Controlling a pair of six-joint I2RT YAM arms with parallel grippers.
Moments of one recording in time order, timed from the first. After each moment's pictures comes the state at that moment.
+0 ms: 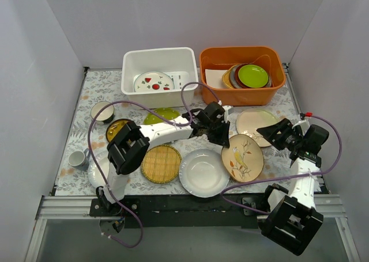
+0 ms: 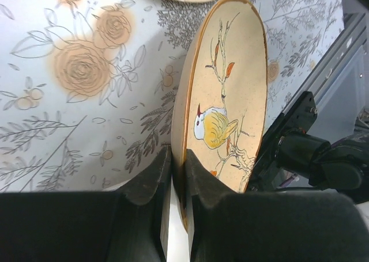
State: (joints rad) left arm -0.98 2.01 1.52 -0.30 0.32 -0.60; right arm -0.51 0.87 0.48 -0.24 -0.90 0.48
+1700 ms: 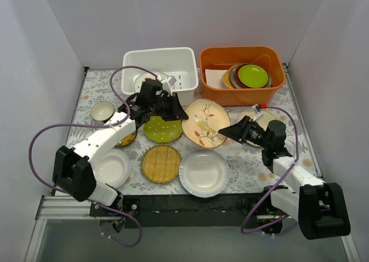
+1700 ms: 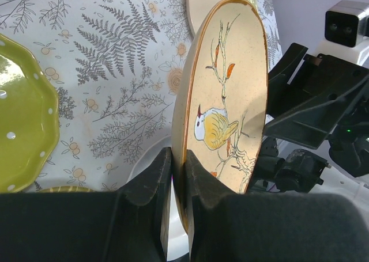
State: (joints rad) left arm -0.56 1.45 1.21 -0.36 0.40 -0.60; right arm 0.14 1.04 0.32 0.57 -0.84 0.93
